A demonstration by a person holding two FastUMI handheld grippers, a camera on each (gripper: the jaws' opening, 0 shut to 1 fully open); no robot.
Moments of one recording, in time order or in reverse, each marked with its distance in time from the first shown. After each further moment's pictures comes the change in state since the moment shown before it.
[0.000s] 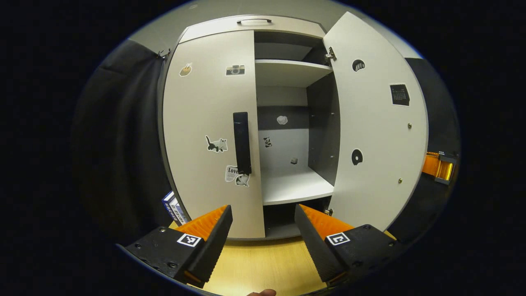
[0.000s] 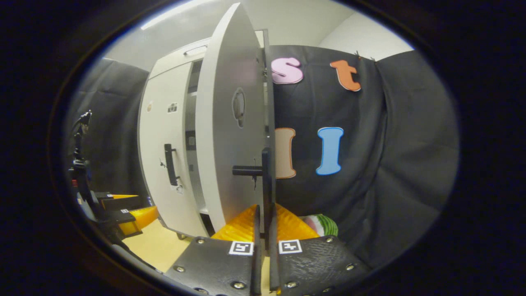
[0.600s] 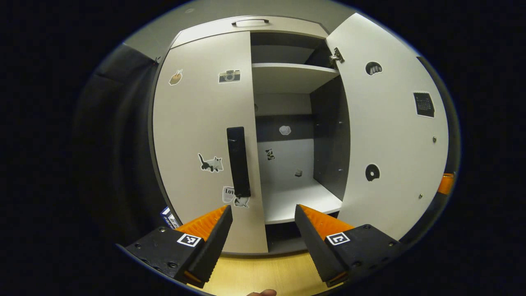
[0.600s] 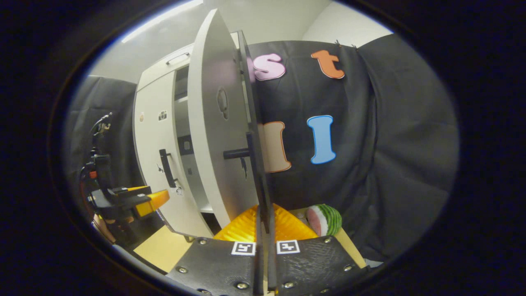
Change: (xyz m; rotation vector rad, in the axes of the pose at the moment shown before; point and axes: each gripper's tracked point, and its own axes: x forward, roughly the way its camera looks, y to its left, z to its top) left arm 0.051 0.010 0.039 0.022 -0.075 0.043; right arm -0.021 -0.018 -0.020 0.097 0.025 -0.006
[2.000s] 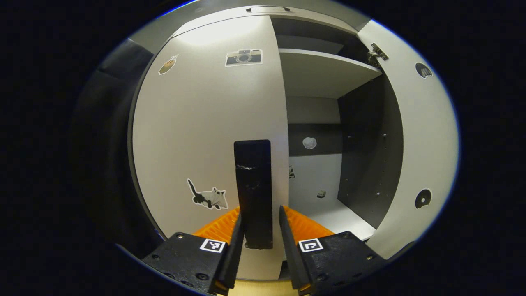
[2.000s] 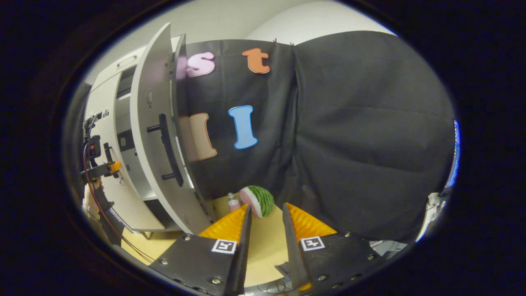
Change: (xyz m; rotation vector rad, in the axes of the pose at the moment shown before) left arm 0.108 0.042 0.023 -0.031 -0.066 0.077; right arm -0.121 -0.124 -0.054 0.092 0.049 -0.494
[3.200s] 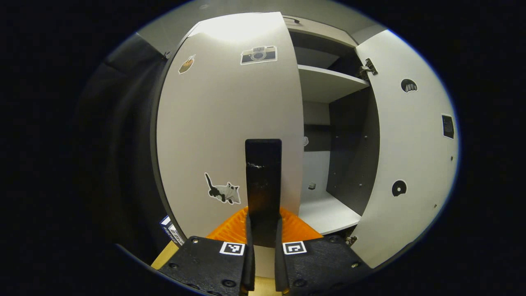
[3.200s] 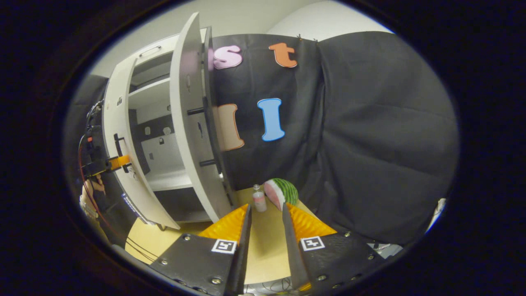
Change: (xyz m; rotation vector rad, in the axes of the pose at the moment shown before) left arm -0.021 0.015 -0.005 -0.032 0.026 -0.102; right arm -0.008 0.074 -0.022 -0.069 0.040 0.172
